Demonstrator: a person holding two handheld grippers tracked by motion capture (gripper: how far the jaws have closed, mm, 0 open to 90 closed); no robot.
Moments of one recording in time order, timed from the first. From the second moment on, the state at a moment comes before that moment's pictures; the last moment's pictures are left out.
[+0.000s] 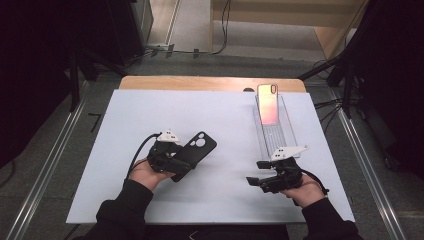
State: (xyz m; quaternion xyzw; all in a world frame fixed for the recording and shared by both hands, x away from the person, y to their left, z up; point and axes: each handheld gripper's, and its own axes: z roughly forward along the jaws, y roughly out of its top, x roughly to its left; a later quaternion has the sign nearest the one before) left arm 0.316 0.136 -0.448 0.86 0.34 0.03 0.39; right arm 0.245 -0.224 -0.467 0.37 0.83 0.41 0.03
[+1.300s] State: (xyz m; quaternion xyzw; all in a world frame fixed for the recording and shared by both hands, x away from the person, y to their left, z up) left arm 0.295 0.100 -0.452 0.77 0.37 0.13 0.50; right arm 0.267 -0.186 -0.410 0.43 0.76 0.48 0.03
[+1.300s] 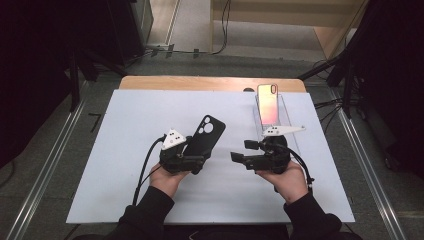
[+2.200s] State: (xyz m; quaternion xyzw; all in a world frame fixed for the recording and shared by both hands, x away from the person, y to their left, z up) left arm 0.278 0.091 -0.456 0.75 0.36 0.15 0.54; right arm 0.316 -0.161 -0.401 0.48 0.72 0.50 -0.05
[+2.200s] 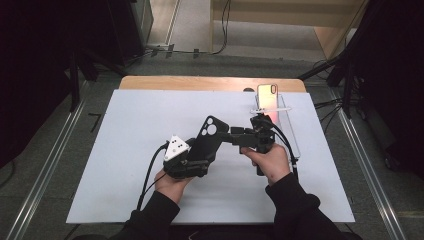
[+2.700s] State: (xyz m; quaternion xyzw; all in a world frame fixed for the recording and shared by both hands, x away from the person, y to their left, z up) left arm 0.274 0.088 -0.461 0.74 0.36 0.16 0.54; right arm 0.335 -0.154 -0.409 0.50 0.70 0.51 -0.09
